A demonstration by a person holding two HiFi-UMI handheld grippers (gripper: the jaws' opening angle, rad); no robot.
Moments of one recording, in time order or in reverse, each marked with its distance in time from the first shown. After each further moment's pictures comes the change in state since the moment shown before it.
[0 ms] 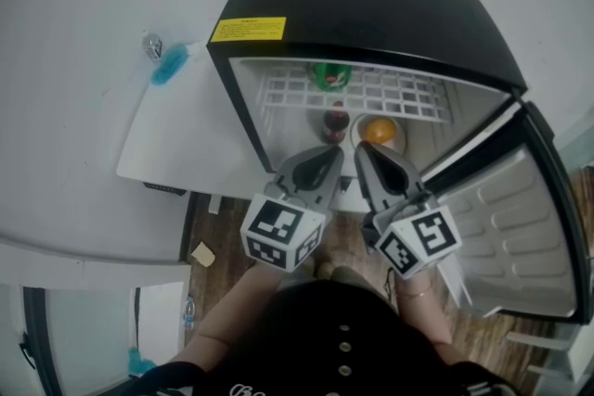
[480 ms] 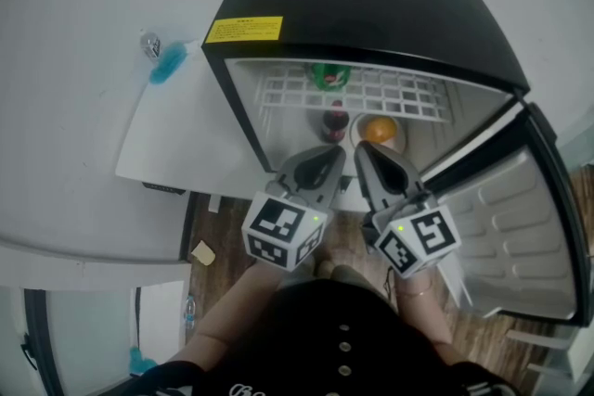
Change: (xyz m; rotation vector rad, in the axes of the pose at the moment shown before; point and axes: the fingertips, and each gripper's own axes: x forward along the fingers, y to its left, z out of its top) left arm 0.007 -0.001 -0.005 0.002 0.027 -0.018; right arm 0.003 -0.006 -0.006 0.005 0.015 -0.012
